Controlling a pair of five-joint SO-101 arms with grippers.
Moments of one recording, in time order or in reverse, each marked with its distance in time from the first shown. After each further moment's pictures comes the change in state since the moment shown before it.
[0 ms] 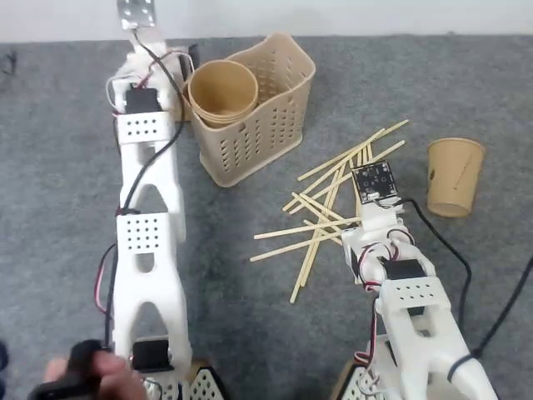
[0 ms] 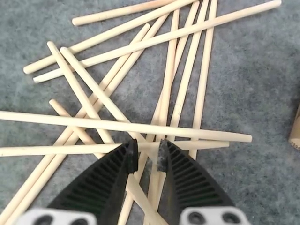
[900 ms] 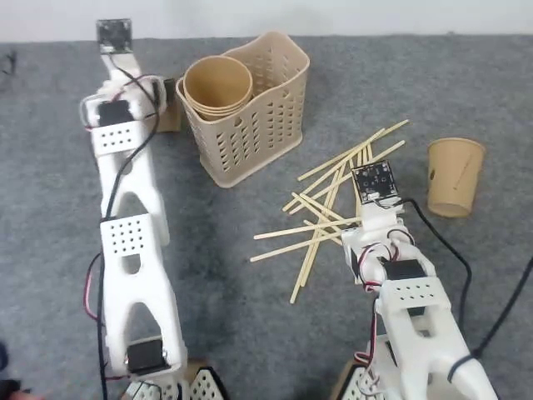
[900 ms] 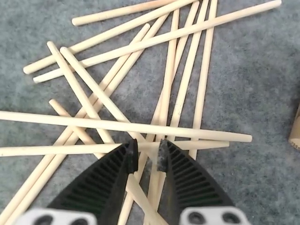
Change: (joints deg) left arm -8.6 5.2 -6.1 12.2 -9.1; right arm 0.0 0.0 0.0 0.0 0.0
